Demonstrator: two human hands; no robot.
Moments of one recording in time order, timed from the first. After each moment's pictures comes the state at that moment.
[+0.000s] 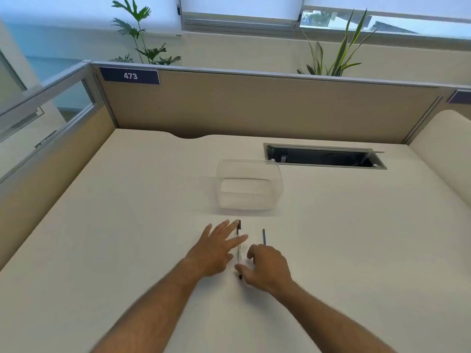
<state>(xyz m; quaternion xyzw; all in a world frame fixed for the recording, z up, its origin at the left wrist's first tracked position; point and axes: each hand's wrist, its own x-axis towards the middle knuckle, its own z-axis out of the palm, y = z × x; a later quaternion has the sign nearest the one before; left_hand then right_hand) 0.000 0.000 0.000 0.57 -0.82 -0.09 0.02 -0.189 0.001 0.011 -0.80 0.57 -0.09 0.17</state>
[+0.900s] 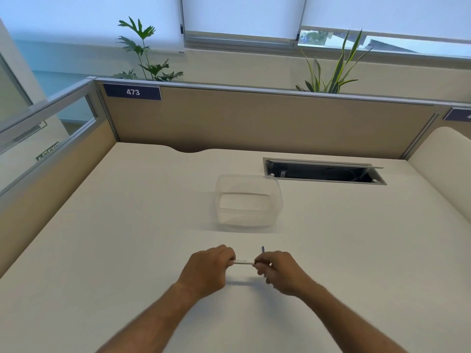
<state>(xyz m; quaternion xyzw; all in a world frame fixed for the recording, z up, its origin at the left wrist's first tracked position) -0.004 0.016 0.036 0.59 -0.79 -0.05 0.18 -0.223 -0.038 0.044 -0.78 0.50 -0.09 0.37</state>
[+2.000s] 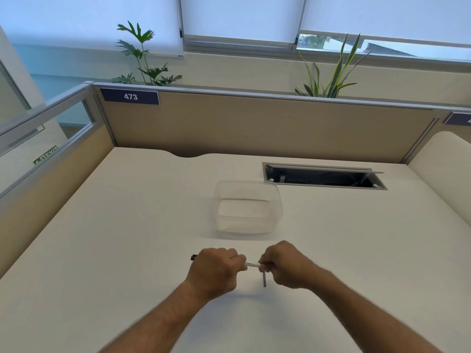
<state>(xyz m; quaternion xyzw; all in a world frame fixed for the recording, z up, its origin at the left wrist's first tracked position) -0.019 0.000 0.069 0.51 -0.84 0.07 0.16 -0.226 -0.071 0.083 -0.90 0.39 -0.03 0.21</state>
